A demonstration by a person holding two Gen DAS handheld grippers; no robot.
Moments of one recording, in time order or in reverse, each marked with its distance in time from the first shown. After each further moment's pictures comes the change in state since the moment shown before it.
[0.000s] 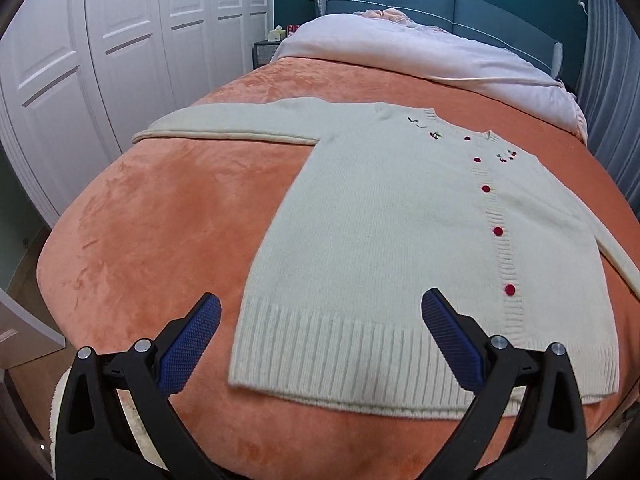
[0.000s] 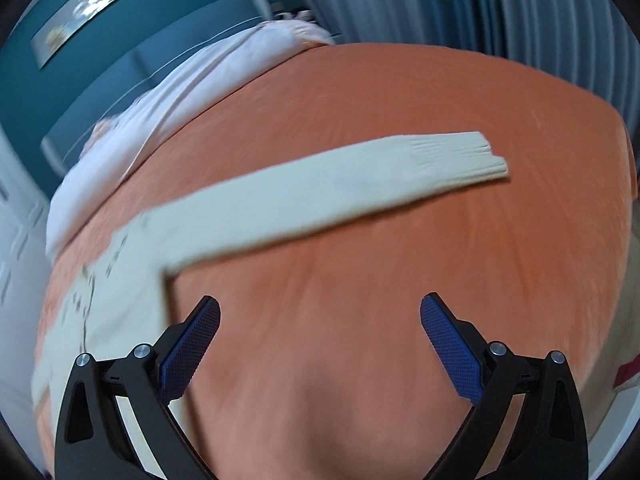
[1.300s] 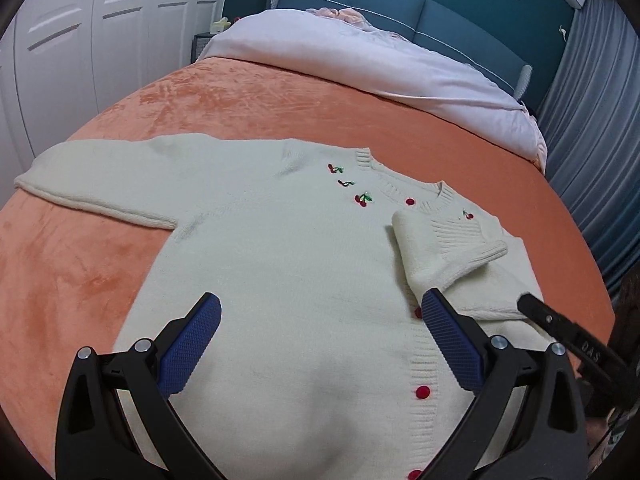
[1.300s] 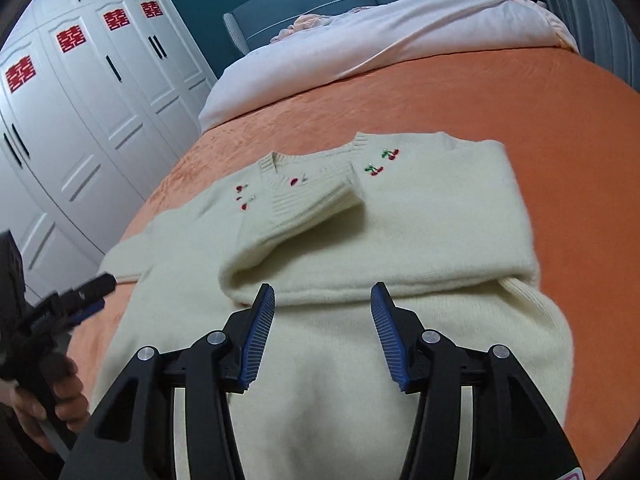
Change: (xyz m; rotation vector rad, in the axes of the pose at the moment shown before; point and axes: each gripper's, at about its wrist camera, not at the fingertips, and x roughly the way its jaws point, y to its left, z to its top) left arm 0.105 -0.081 0.125 -0.036 0.017 -0.259; right arm 0.050 0.297 -0.100 -0.540 0.259 0.555
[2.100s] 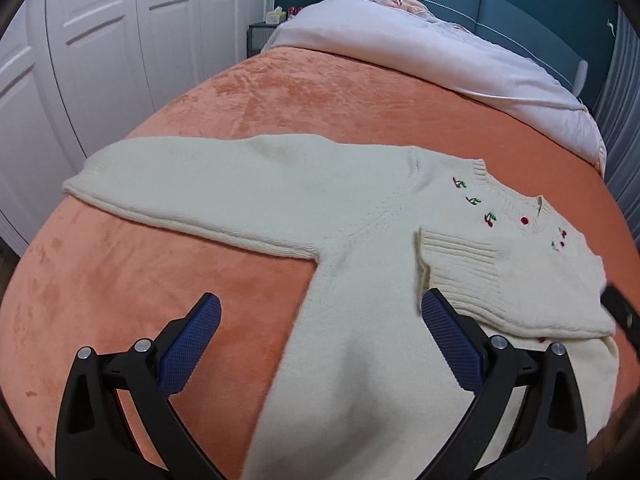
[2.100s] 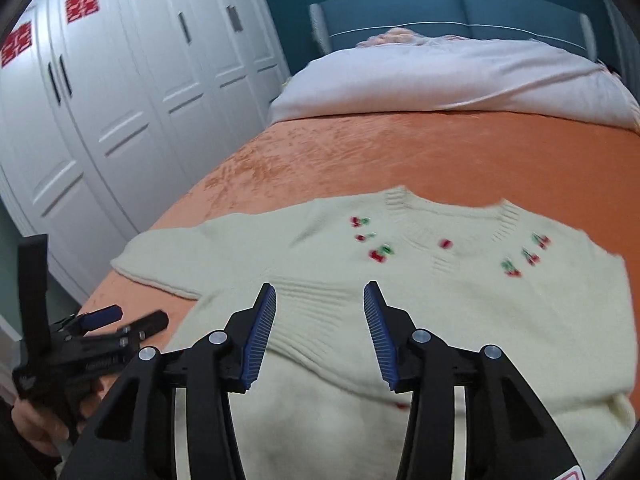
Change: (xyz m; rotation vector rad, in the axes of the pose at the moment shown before) left arm 0.027 0.103 0.037 -0.052 0.067 0.180; right arm 0.025 0.107 -0.007 -0.174 -0.056 -0.015
